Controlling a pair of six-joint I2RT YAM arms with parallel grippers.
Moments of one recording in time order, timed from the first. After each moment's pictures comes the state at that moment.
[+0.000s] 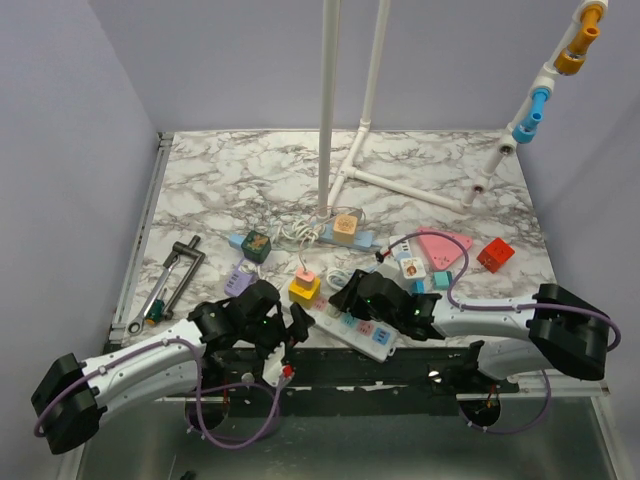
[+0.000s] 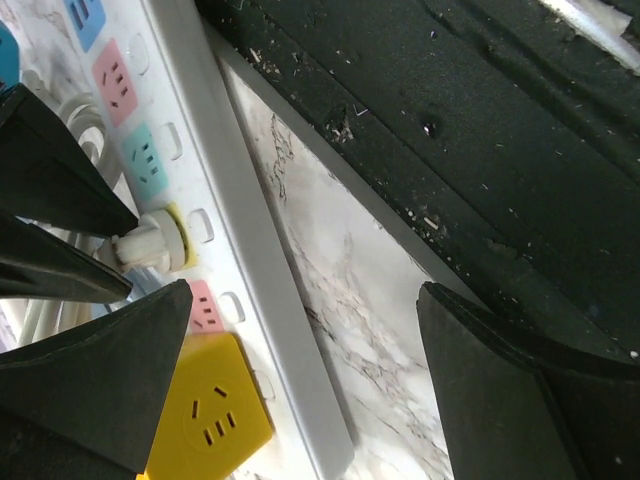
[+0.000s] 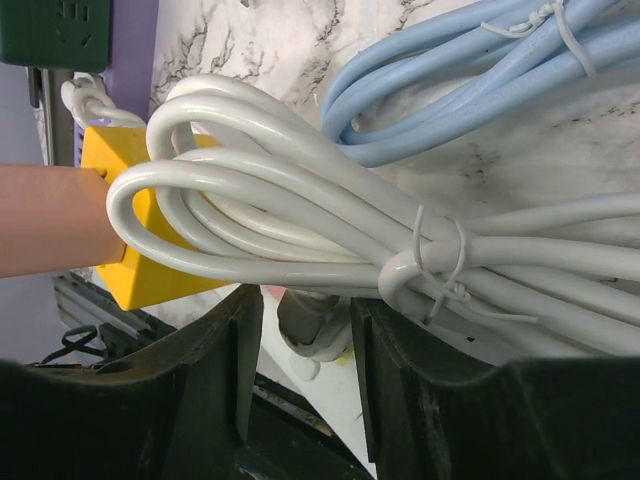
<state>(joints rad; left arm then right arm) -0.91 0.74 0.34 -0.52 0.57 1.59 1.10 1.32 0.51 0.13 0.32 1.22</state>
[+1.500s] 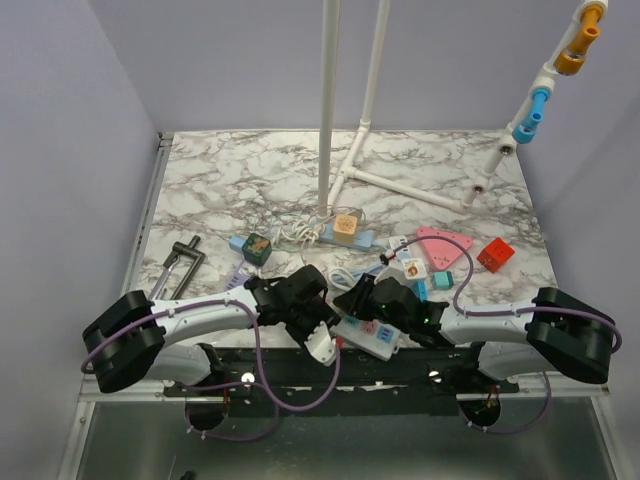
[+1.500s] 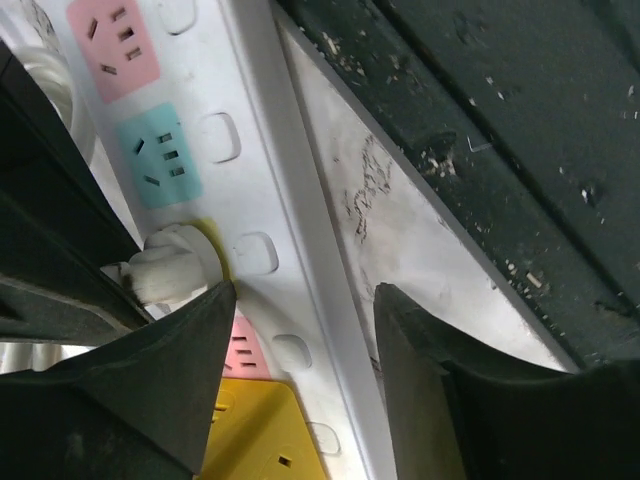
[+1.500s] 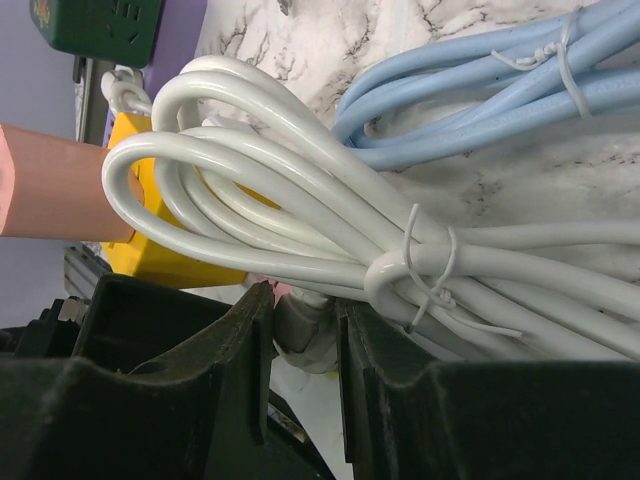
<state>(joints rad) -1.02 1.25 0.59 -0.39 0.41 1.32 1.09 1.30 0.36 0.42 0.26 1.09</state>
